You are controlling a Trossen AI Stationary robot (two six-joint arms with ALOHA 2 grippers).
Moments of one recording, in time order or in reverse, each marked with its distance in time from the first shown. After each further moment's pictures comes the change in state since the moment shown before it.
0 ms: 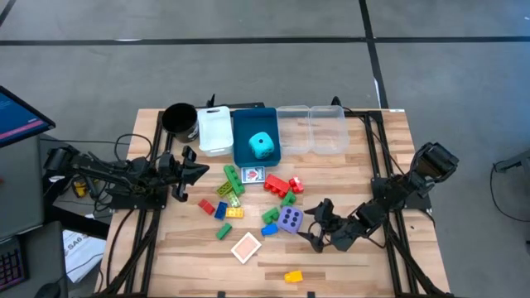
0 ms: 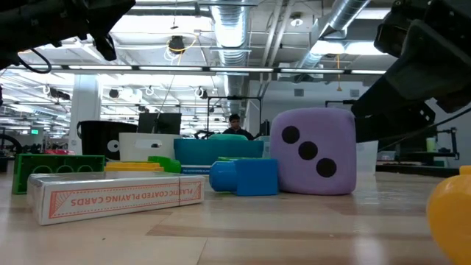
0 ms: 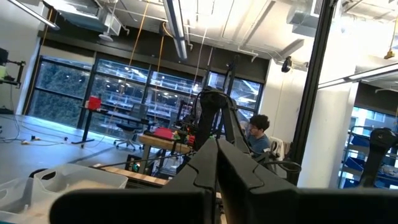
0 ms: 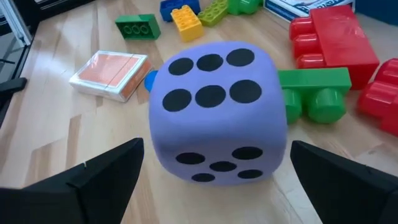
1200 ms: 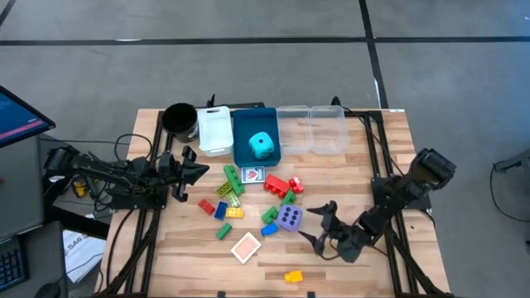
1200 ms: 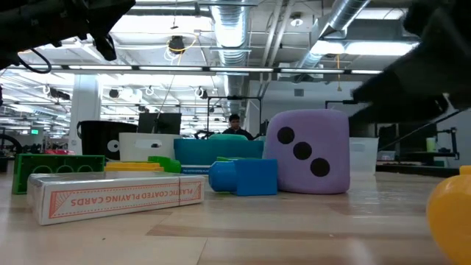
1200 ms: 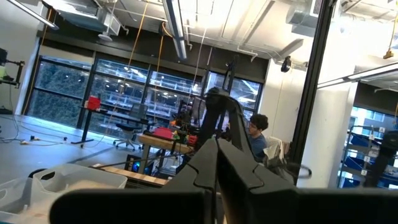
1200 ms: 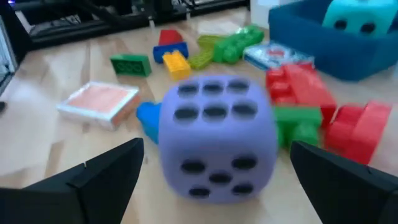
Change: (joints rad) left arm 0.000 0.000 0.000 0.000 0.002 0.000; right arm 0.116 0.125 0.002 0.145 0.314 -0.056
